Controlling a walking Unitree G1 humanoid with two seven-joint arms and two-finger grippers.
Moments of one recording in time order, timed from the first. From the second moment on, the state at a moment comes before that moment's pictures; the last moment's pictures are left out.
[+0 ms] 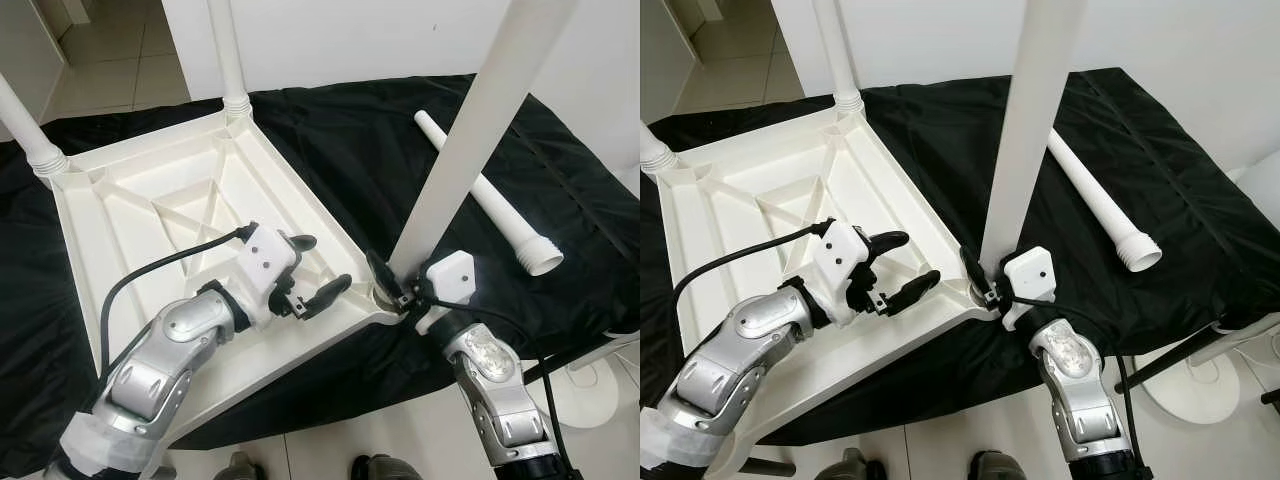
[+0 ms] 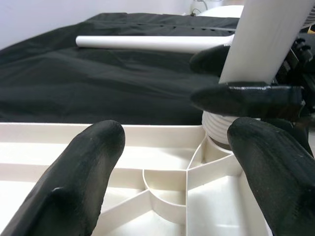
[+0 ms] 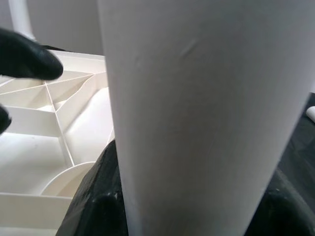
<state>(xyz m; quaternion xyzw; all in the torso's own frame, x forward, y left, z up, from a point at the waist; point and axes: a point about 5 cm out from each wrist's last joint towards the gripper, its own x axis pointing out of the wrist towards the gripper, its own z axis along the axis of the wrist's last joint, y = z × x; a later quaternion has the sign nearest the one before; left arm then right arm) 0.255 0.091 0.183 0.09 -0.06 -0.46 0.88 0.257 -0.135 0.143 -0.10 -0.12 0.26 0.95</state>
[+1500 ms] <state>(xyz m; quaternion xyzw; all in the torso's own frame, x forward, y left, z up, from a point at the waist) 0.245 0.091 0.178 0.09 -0.04 -0.48 0.87 0.277 -0.132 0.145 -0.01 -0.06 0.24 0.97</state>
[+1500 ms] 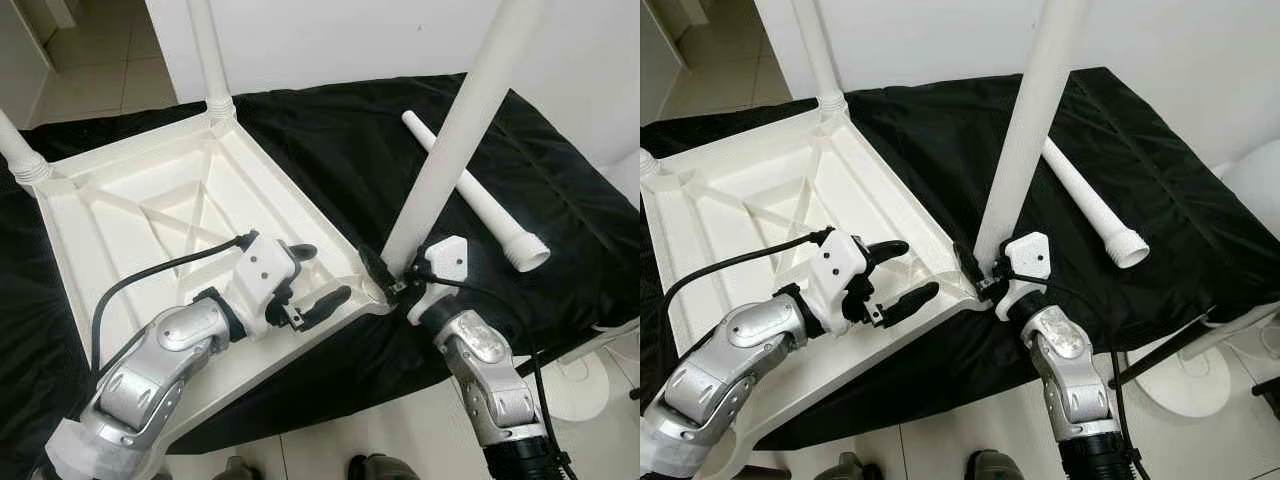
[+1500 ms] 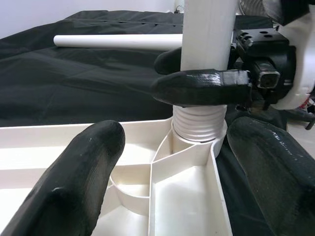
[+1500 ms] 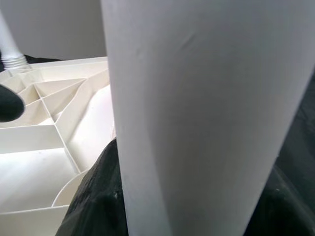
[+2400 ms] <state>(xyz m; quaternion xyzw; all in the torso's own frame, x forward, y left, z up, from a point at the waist) 0.248 0.090 0.184 0.10 -0.05 -0.48 0.87 0.266 -0.133 0.142 -0.13 -0.13 0.27 0.94</state>
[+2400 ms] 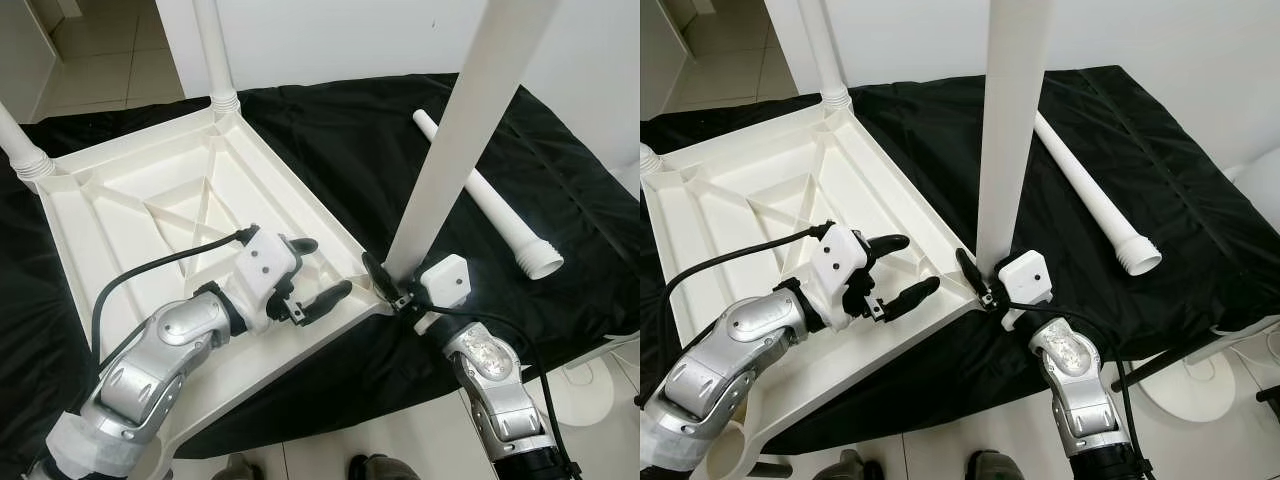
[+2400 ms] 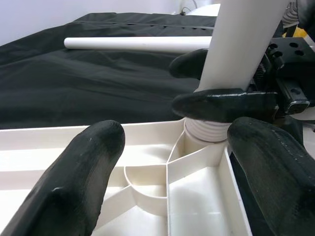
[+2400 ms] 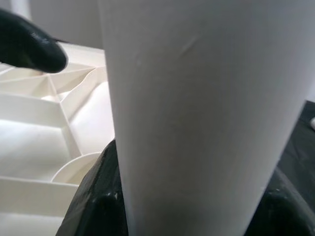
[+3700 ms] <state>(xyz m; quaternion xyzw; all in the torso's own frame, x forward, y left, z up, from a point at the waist) 0.249 0.090 0.184 0.10 -0.05 -0.48 0.87 0.285 -0.135 0.145 0.01 -0.07 0.23 0.97</state>
